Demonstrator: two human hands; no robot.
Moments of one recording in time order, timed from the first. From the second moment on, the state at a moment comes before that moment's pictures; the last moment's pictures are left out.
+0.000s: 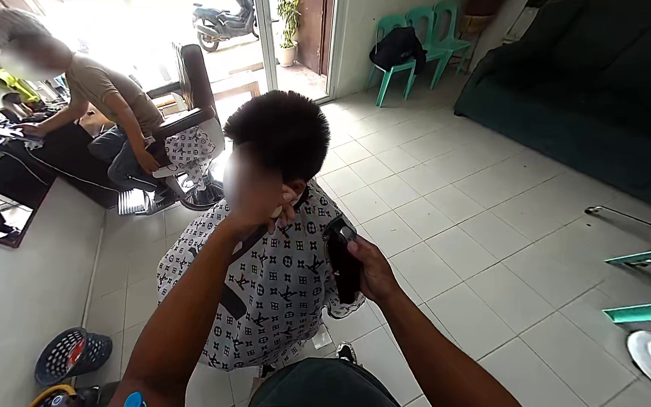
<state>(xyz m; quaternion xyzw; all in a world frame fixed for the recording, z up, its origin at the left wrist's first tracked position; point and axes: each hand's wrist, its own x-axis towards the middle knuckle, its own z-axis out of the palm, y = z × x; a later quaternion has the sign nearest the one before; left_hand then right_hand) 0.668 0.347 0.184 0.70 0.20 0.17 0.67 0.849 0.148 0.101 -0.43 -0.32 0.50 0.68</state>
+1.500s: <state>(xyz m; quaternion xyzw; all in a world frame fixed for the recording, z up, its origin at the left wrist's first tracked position) 0.555 0.199 0.042 0.75 0.37 0.08 0.54 0.802 0.265 0.118 -0.52 -0.37 0.46 0.62</state>
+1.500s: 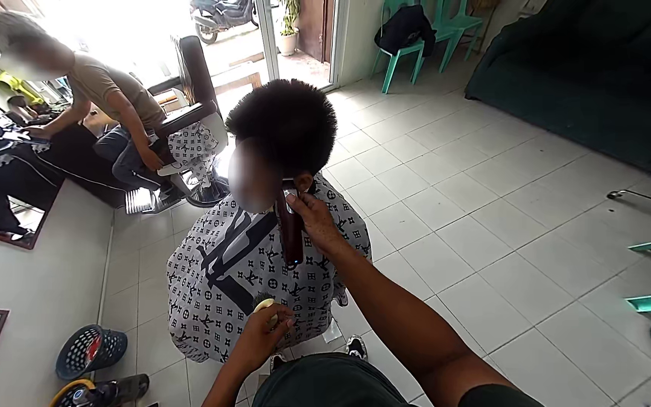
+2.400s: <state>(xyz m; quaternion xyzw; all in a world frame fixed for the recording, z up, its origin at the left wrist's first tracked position) 0.690 0.316 0.224 0.81 0.19 0.15 0.53 0.857 0.152 0.068 -0.38 -0.25 0.50 0.74</state>
